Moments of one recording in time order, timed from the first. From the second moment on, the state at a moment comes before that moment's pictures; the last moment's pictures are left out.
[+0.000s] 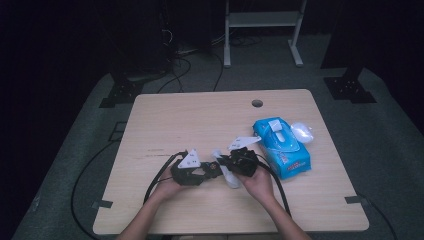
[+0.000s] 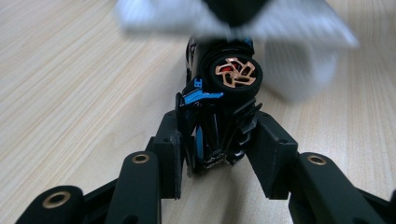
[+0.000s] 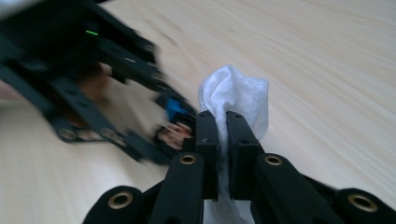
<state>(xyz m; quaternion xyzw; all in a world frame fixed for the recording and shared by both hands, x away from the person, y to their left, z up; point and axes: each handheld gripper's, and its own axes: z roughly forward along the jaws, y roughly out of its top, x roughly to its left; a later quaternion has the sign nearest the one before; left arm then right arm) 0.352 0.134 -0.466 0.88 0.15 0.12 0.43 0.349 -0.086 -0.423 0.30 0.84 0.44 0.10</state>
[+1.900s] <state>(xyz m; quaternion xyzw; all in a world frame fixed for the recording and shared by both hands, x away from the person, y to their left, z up) 0.341 0.159 -0.449 0.89 0.13 0.12 0.41 0.372 -0.140 -0.436 0.37 0.78 0.51 0.04</state>
